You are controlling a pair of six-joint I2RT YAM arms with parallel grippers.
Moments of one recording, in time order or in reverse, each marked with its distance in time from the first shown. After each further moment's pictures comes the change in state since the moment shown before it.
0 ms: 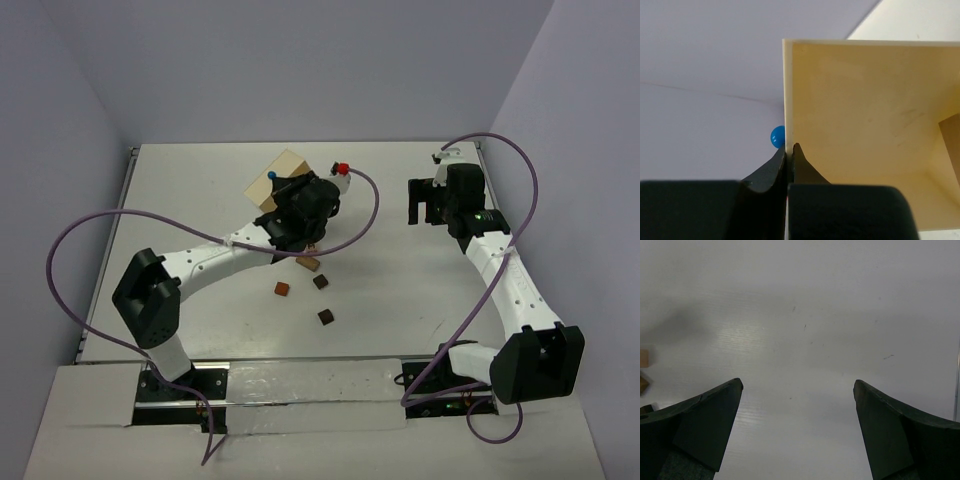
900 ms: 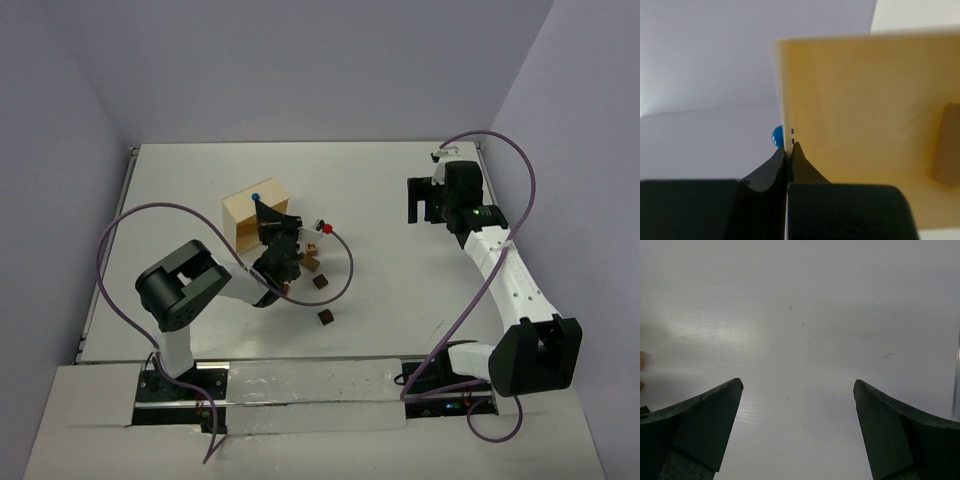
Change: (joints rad) left arm 0.071 0.153 -0.672 1.228 0.034 0.930; right arm 0.000 0.032 0.025 -0.016 0.012 -0.002
